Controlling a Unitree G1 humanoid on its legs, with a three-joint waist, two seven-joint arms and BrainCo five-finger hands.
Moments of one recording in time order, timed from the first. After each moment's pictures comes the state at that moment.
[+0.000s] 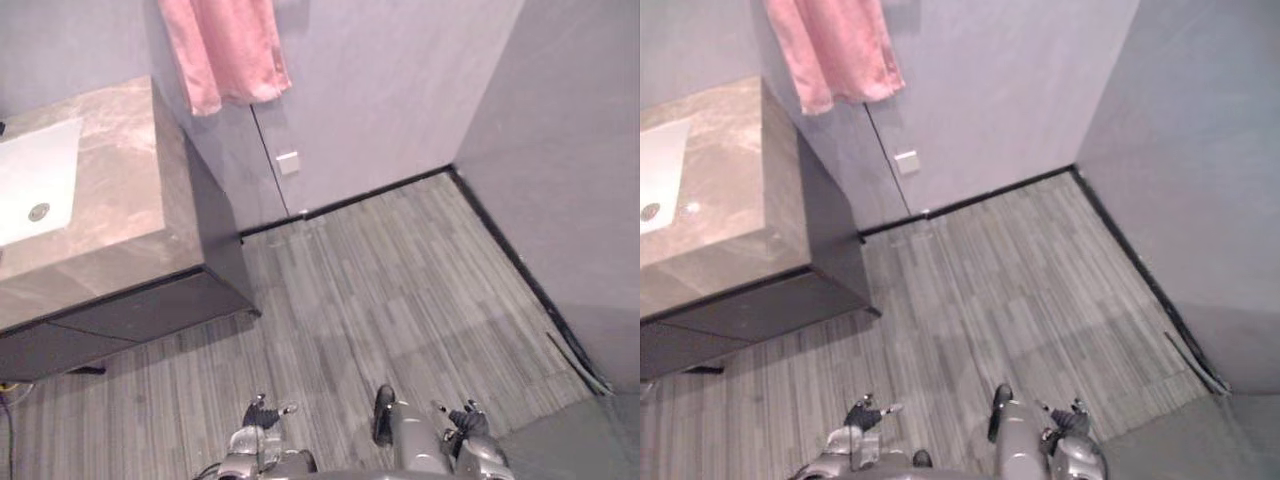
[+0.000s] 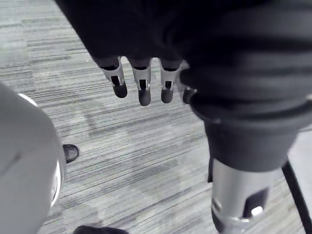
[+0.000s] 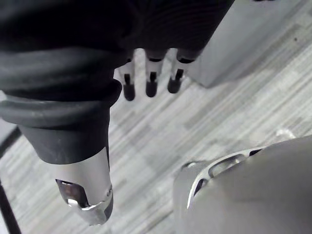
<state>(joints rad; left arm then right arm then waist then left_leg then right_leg) -0.02 -0.01 0.12 1.04 0.03 -0.05 0.15 -0.01 -0.02 -0.35 1.00 0.06 -0.03 -0.21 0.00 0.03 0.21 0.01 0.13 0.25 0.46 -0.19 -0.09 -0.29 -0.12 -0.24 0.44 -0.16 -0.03</state>
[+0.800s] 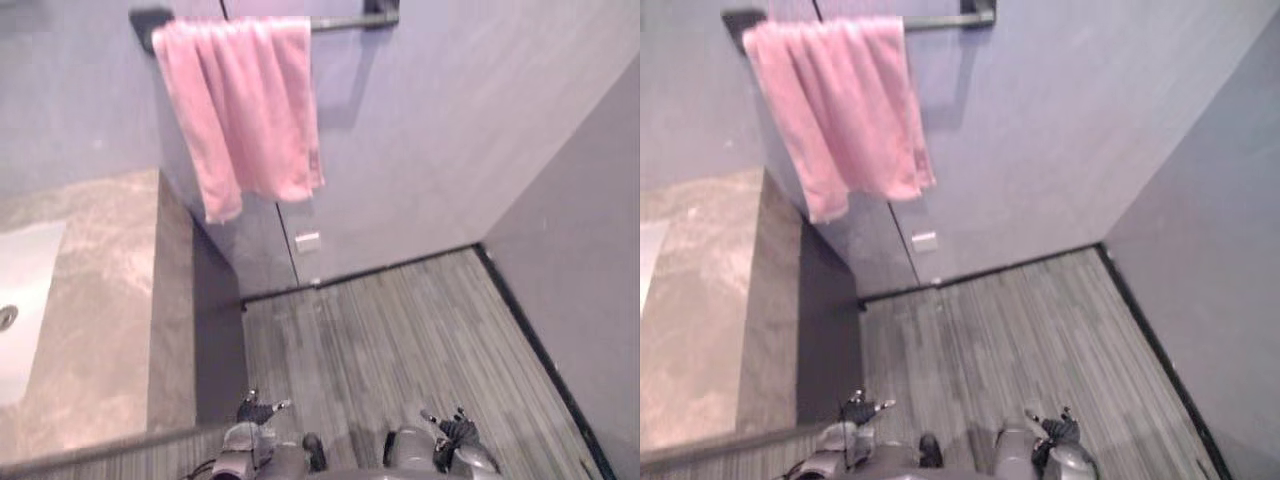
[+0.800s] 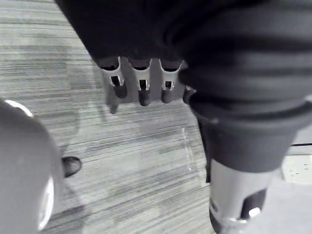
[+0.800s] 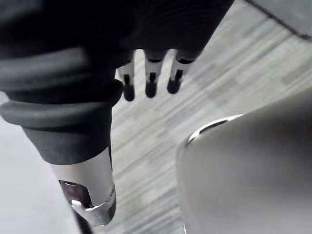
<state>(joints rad) -0.02 0.01 0.07 1.01 0.01 -0.05 0.15 0.01 -0.01 -0.30 1.00 0.03 -0.04 -0.21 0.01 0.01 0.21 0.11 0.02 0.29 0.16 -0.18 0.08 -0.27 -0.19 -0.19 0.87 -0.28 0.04</state>
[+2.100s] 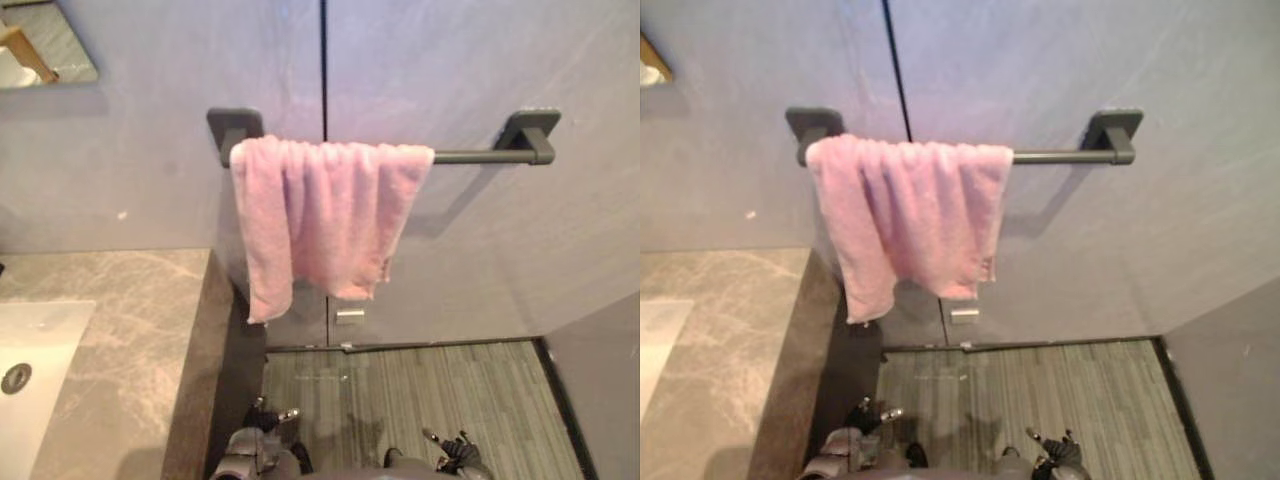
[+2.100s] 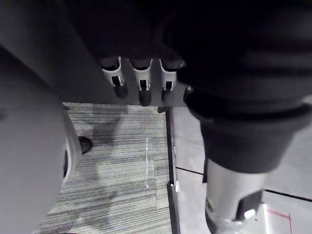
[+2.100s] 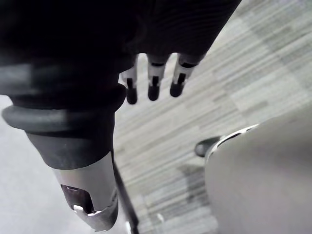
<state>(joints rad) -0.02 0.02 0.01 1.07 0.01 -0.04 0.13 0.07 -0.01 -0.34 1.05 0.07 -0.03 -0.19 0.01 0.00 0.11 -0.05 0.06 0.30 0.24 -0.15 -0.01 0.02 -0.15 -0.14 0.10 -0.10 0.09</state>
